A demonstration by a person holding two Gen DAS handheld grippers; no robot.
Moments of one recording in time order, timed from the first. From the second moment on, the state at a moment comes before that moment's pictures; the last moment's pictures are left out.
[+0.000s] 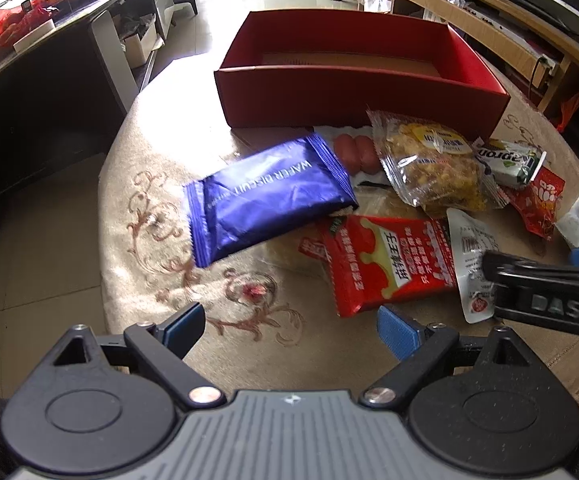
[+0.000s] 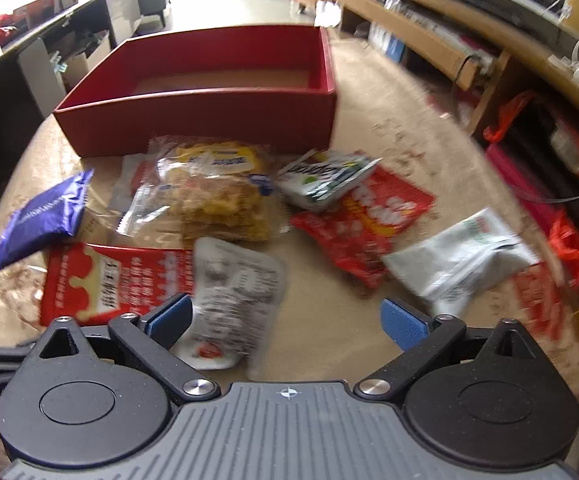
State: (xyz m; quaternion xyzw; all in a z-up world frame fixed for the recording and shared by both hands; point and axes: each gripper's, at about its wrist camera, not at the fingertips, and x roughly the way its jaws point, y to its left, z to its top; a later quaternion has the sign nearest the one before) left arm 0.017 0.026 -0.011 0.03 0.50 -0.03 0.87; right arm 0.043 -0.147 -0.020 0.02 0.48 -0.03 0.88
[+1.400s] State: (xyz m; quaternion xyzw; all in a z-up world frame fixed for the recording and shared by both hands) left arm 0.041 -0.068 -0.038 0.23 0.53 -0.30 0.76; right arm 0.033 -0.176 -0.042 -0.06 0.55 0.10 0.82
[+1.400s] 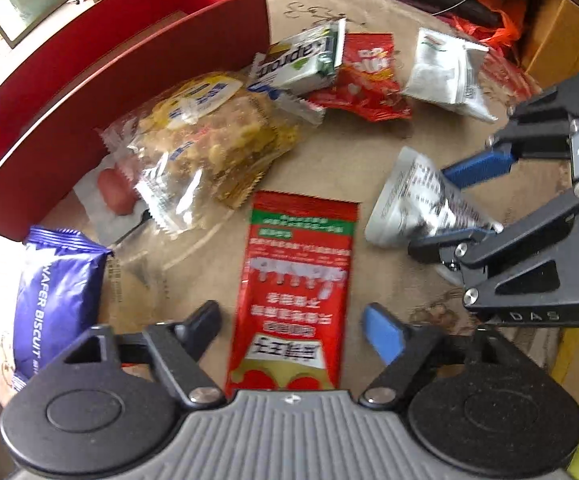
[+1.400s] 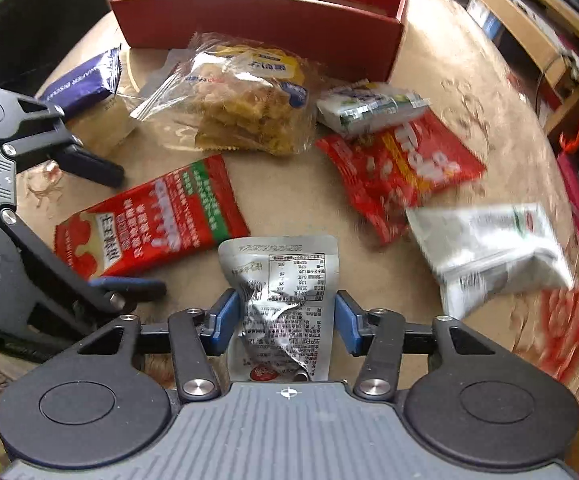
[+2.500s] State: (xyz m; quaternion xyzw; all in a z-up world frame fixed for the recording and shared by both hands) left arm 0.049 -0.076 0.009 0.11 0.50 -0.22 0.83; right arm 0.013 -0.222 0.010 0.04 0.47 0.05 0.88
